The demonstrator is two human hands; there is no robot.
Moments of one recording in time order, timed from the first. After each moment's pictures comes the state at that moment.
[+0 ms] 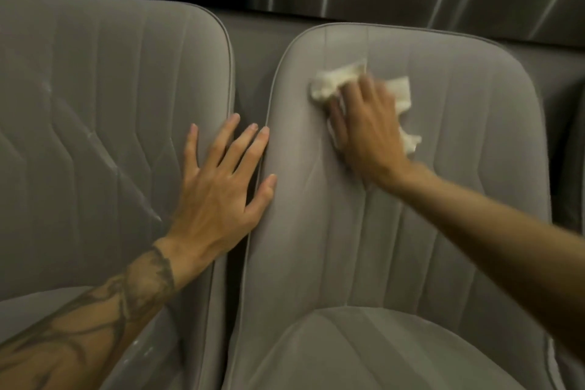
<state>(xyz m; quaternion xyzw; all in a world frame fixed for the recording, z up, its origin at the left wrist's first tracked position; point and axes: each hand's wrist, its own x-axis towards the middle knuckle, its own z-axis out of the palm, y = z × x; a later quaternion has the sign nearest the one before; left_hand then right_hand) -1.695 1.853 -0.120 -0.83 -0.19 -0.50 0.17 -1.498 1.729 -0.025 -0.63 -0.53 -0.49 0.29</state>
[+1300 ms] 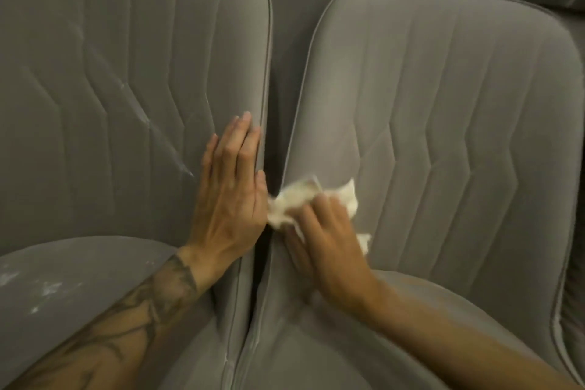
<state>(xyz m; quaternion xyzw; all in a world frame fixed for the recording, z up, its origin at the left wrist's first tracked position) -1.721 1.843 -0.182 -0.80 -0.17 -0.58 0.02 -1.611 1.698 -0.192 -0.62 -0.67 -0.29 0.29</state>
